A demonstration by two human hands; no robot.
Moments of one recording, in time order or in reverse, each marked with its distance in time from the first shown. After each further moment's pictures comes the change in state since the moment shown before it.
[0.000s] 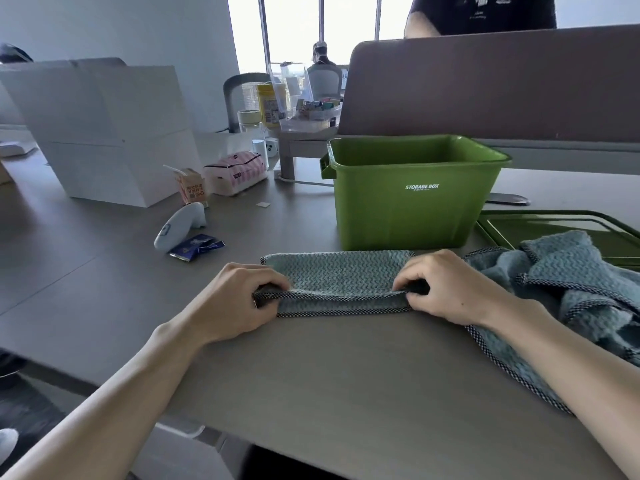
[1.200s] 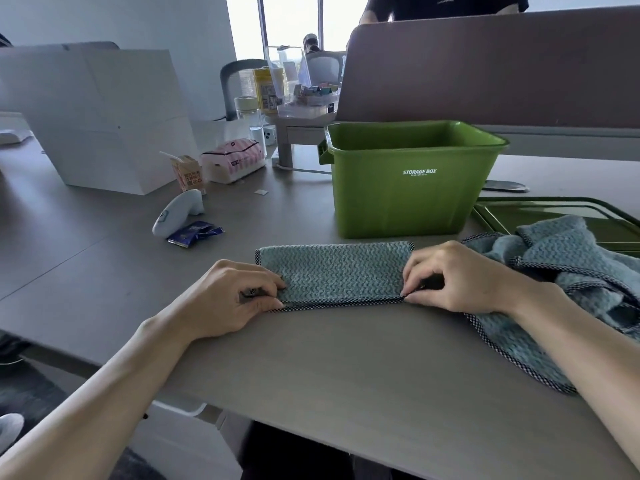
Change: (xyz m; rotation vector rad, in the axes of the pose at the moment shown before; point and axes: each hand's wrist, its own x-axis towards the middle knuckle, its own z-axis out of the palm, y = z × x) left_hand -0.016 0.000 -0.003 -0.093 -0.023 0.139; right_hand -0.014 0.017 -0.005 0.095 -0.080 -0.179
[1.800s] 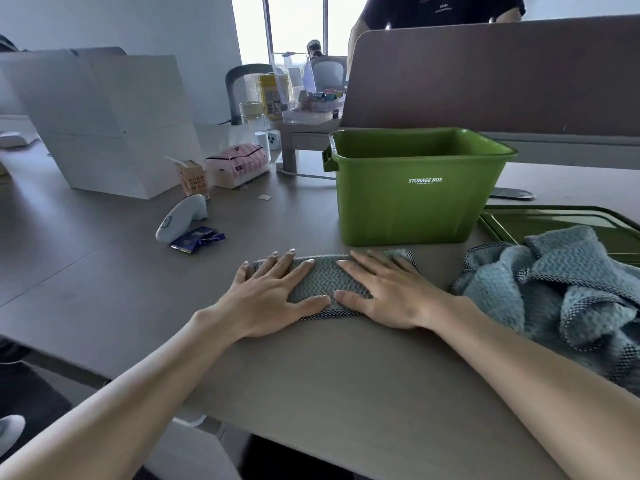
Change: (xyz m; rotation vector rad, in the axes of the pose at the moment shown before) left_hand 0.040 0.018 0.032 0.370 -0.532 -0.587; right_hand 0.057 -0.046 0.045 -0.210 -0.244 0.321
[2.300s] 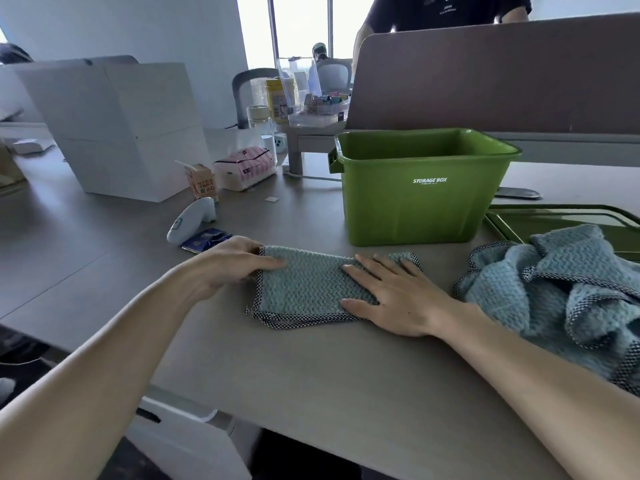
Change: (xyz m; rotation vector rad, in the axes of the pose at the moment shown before) left_hand -0.005 -0.042 -0.052 -0.858 -0.006 -0.193; right_hand -0.010 -0.004 0.005 -0.039 -0.011 -0.008
